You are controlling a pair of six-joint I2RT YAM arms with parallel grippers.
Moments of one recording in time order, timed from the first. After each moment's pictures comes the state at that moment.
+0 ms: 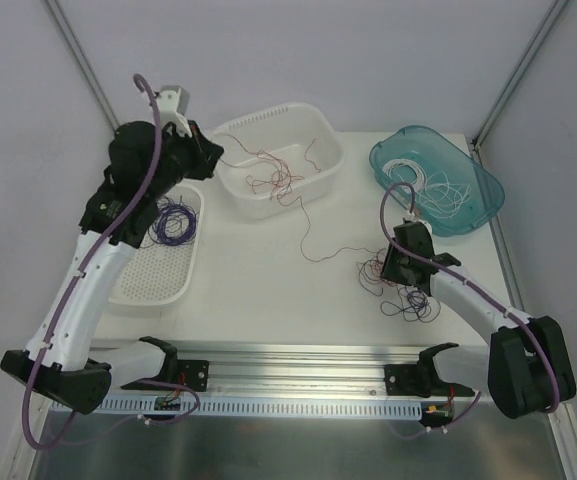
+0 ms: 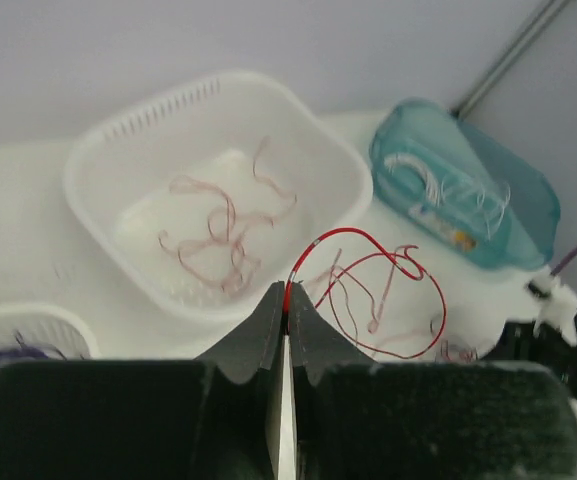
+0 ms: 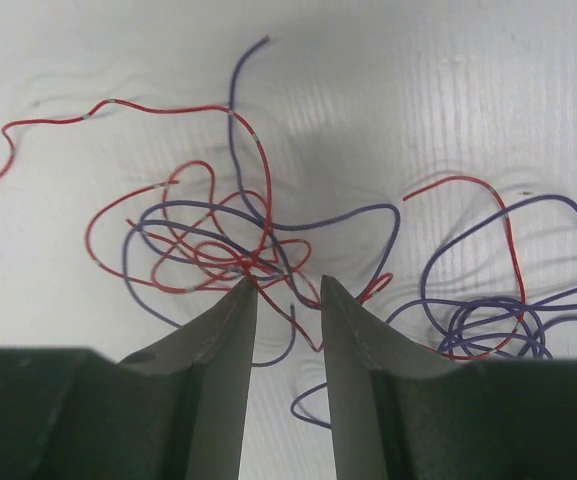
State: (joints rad) left arm -0.35 1.16 1.55 -0.50 0.07 -0.26; right arm 0.33 1.19 0.59 -0.40 0.17 0.54
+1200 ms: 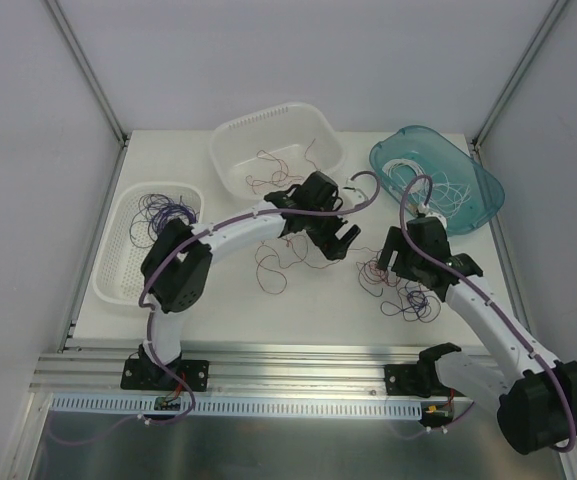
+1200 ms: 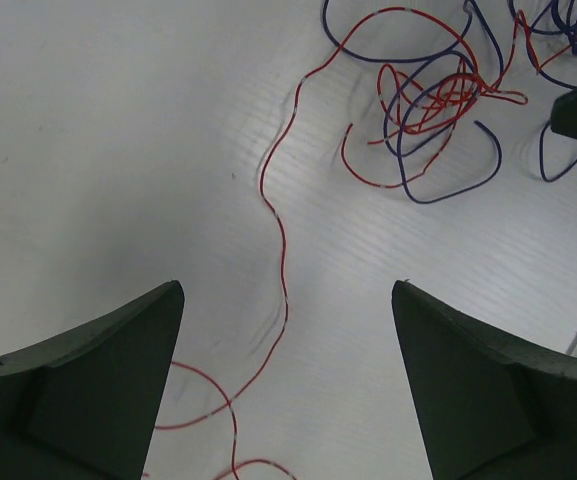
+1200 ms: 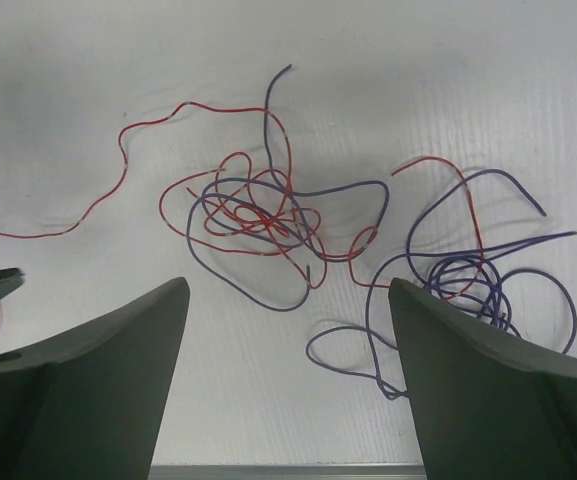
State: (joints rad) left arm -0.81 1.94 1.54 -0.44 0.29 0.08; right arm 0.33 1.01 0.71 -0.60 0.16 0.54
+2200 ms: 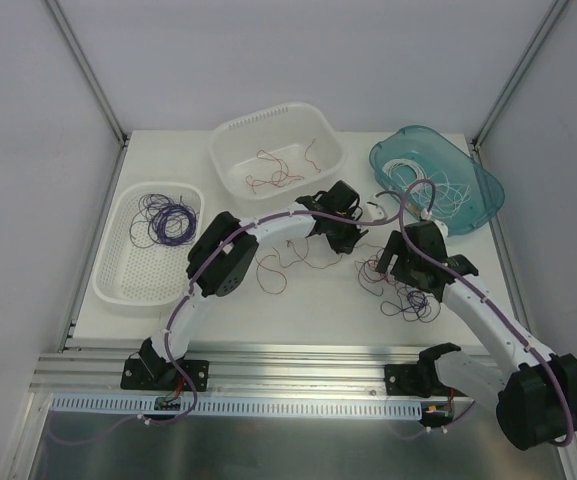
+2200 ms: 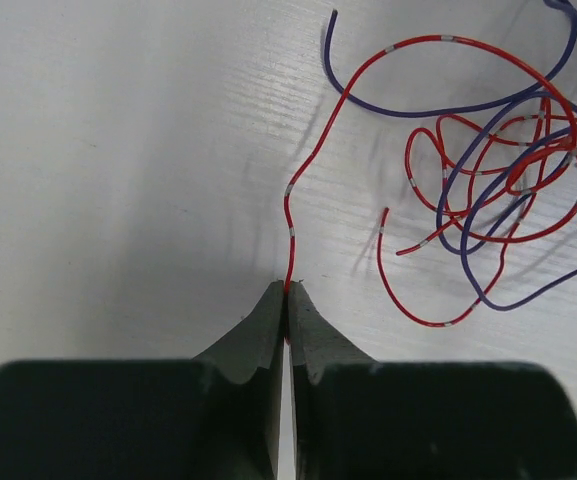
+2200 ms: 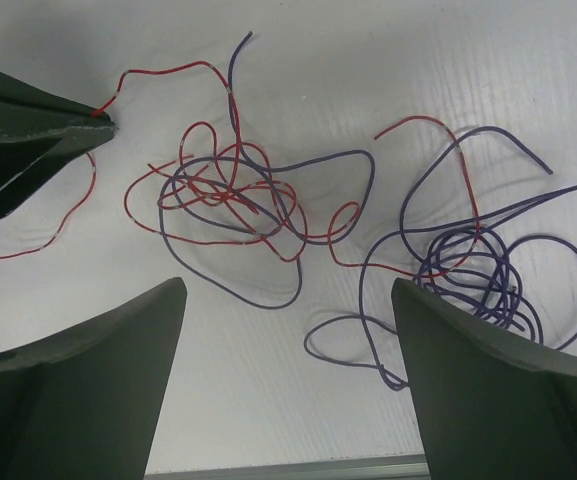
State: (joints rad) left arm -0.84 2.33 1.83 -0.43 0.37 0.27; right arm 0.33 1.01 0.67 -0.62 0.19 0.65
